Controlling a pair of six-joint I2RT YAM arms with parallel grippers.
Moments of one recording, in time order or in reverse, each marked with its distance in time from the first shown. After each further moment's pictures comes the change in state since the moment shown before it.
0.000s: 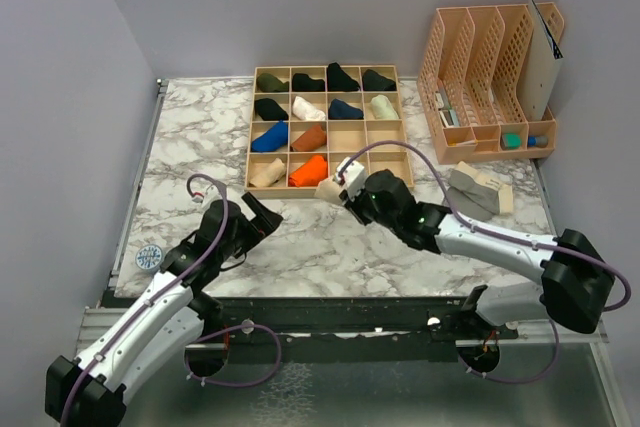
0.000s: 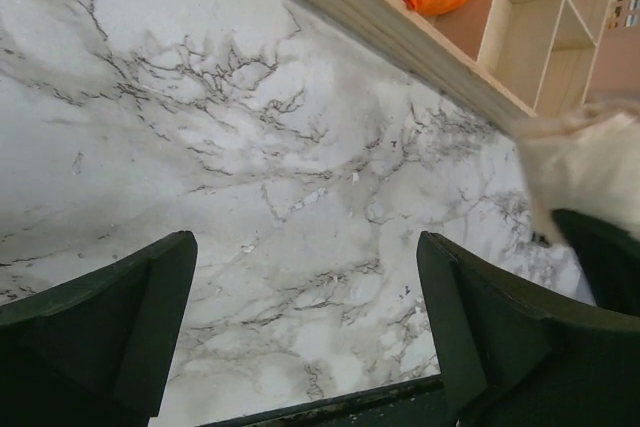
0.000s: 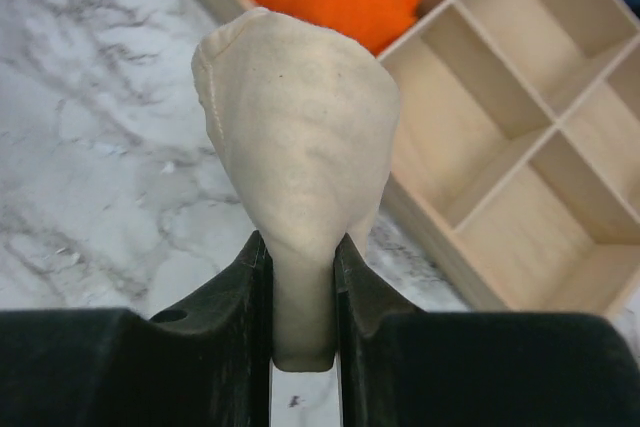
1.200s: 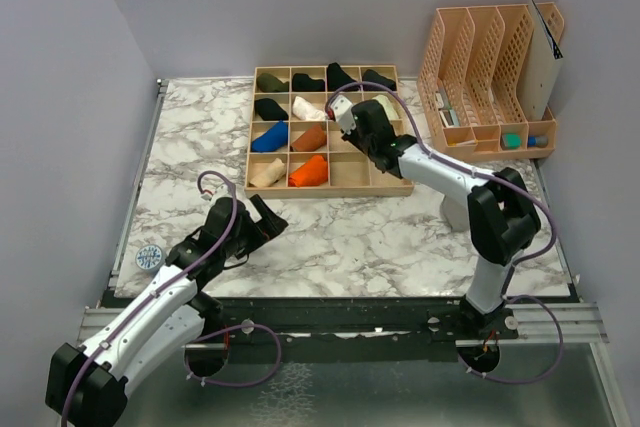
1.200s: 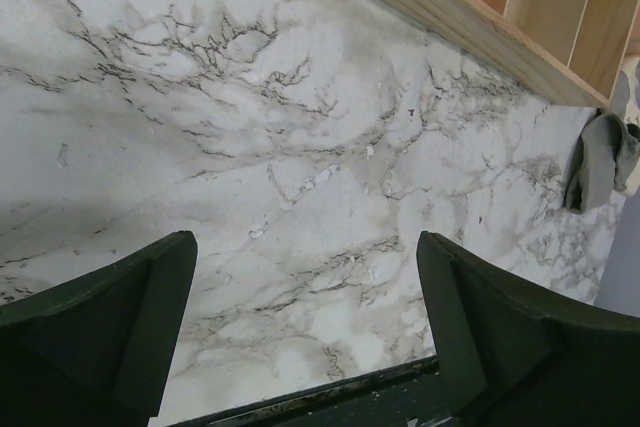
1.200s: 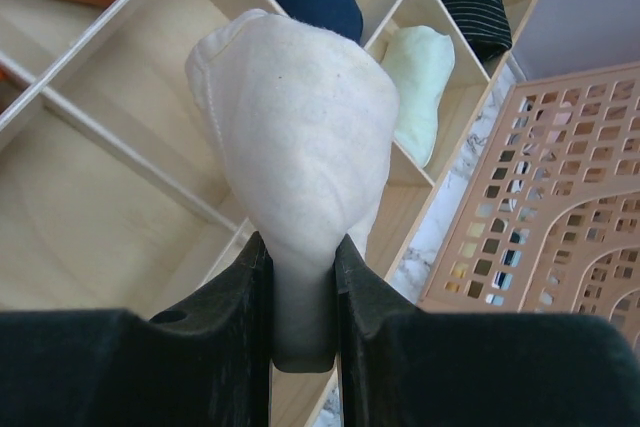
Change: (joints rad) left arm 0.000 0.077 0.000 0.020 0.066 0.071; right arm -0.303 0.483 0.565 -0.154 0.209 -0.363
